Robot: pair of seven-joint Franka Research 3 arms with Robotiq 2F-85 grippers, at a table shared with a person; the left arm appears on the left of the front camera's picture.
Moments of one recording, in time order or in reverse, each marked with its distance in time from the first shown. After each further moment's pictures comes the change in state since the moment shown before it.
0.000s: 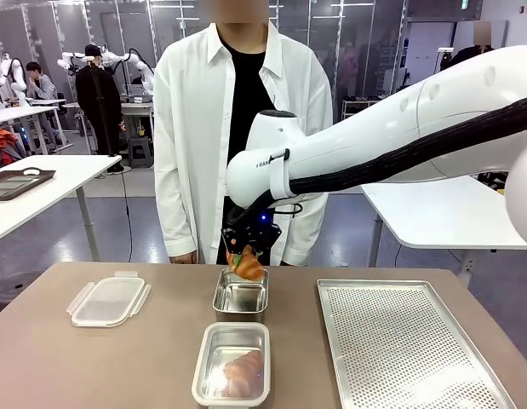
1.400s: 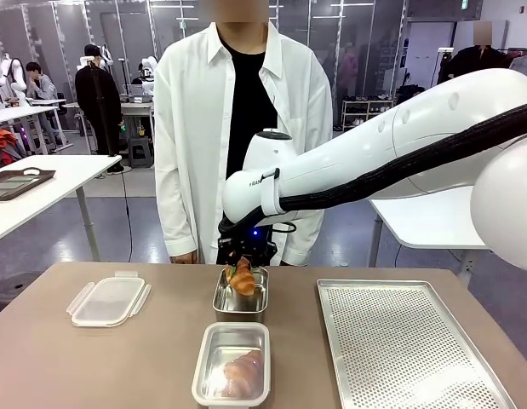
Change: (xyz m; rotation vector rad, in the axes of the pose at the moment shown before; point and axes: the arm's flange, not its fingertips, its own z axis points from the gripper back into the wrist) left arm 0.000 0.000 0.000 0.000 0.000 0.000; right arm 0.000 -0.003 -0.044 0.015 0.038 -0.189
